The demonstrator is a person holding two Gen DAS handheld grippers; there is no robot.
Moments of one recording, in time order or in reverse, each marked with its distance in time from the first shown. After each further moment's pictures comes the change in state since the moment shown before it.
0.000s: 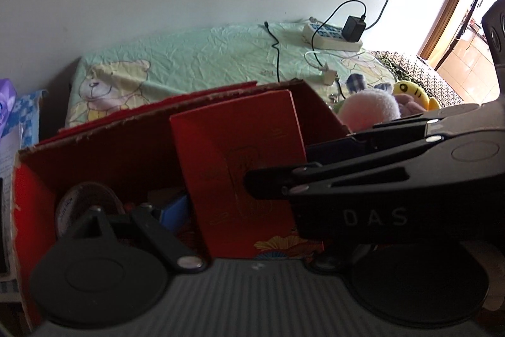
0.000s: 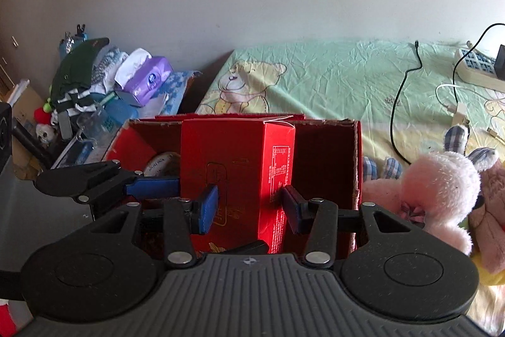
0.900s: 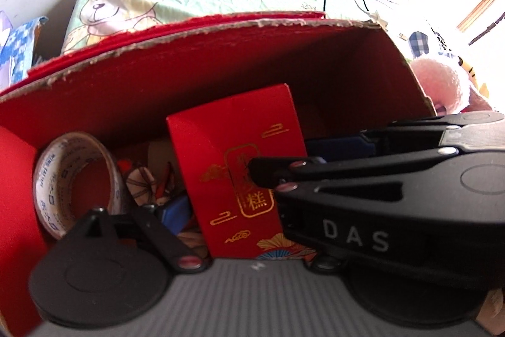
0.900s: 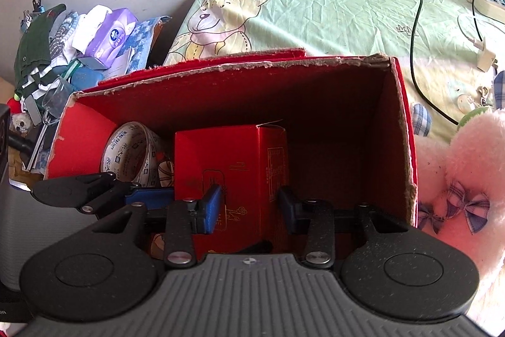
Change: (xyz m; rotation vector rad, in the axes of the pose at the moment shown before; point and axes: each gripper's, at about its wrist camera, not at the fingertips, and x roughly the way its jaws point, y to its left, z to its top) left arm 0.059 0.028 0.009 -0.130 0.270 0.042; right arm 0.062 -0.009 0.011 0.106 0.209 -0.026
